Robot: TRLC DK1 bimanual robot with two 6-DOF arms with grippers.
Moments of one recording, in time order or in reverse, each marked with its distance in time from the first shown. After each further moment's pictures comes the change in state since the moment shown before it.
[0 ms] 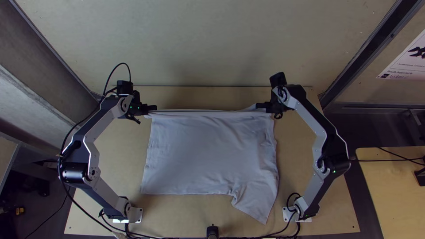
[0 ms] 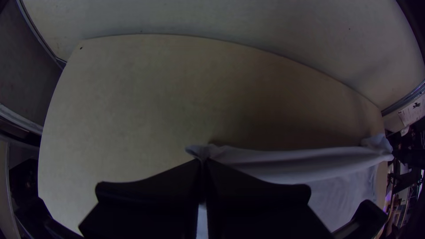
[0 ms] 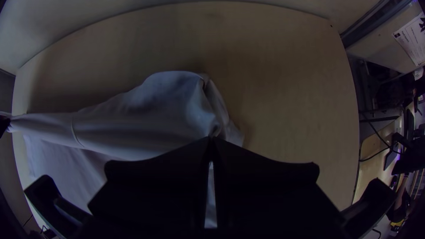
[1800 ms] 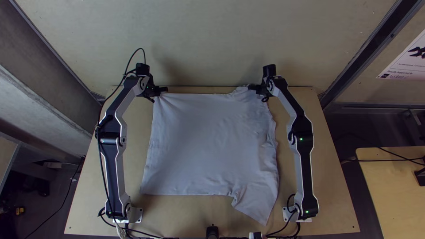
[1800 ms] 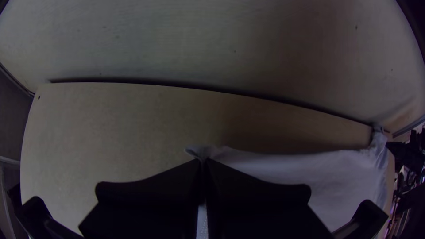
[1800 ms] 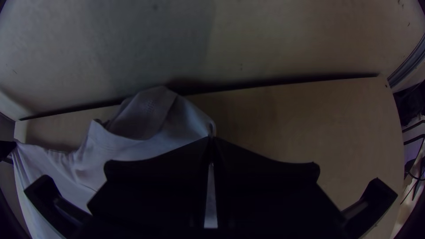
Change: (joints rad) left arm -0.042 0.591 0.769 -0.151 -0.038 -0.047; right arm -0.064 0.626 0.662 0.240 -0.063 -0.001
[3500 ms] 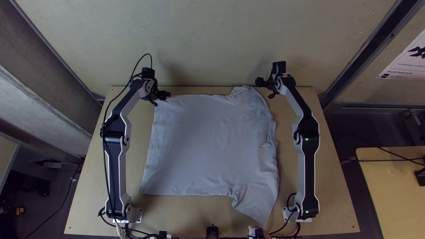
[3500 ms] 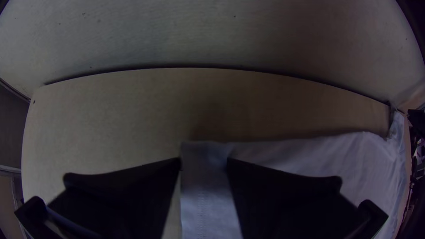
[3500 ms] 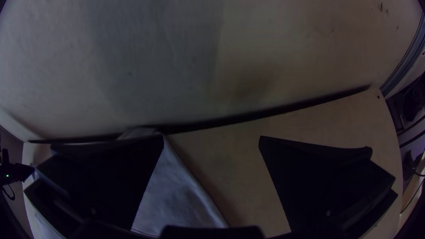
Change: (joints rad) left arm -0.031 0.063 0.000 0.005 -0.073 0.072; right arm -0.059 -0.032 -0.034 0.117 -0.039 0.016
